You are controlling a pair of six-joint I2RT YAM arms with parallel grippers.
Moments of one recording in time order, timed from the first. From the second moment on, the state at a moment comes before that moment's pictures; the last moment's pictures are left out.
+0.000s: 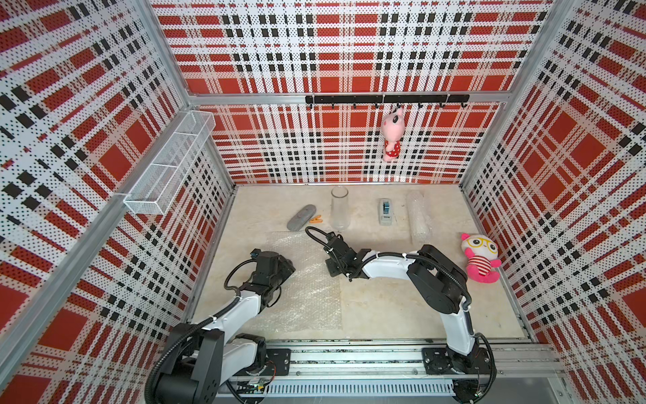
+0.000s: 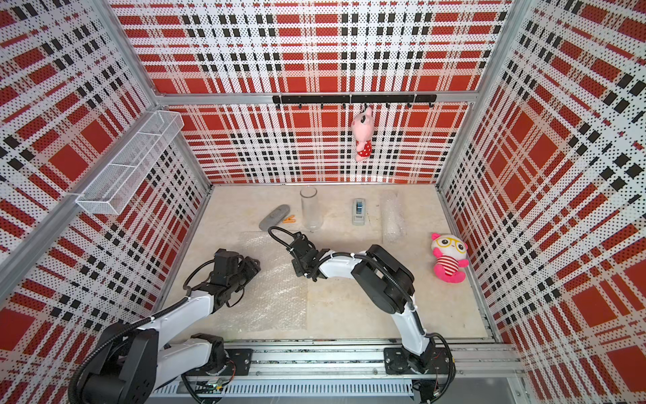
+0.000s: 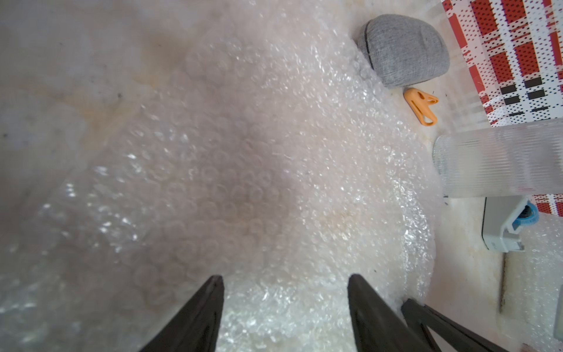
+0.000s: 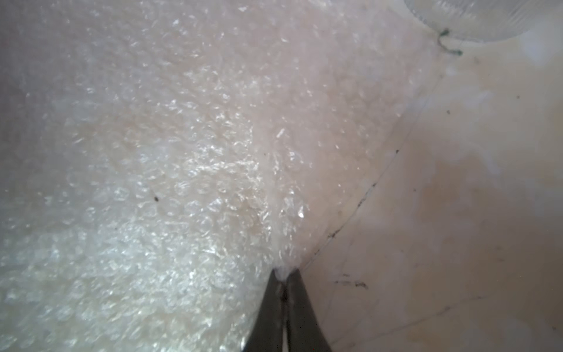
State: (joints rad) left arm -0.19 1.15 0.35 0.03 -0.03 -0.91; right arm 0.91 2.06 1.29 -0.16 0.23 0.40
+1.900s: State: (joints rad) left arm -0.33 1.29 0.37 0.15 0.01 -0.88; right arm 0.64 2.14 1.77 -0.05 0.19 0.14
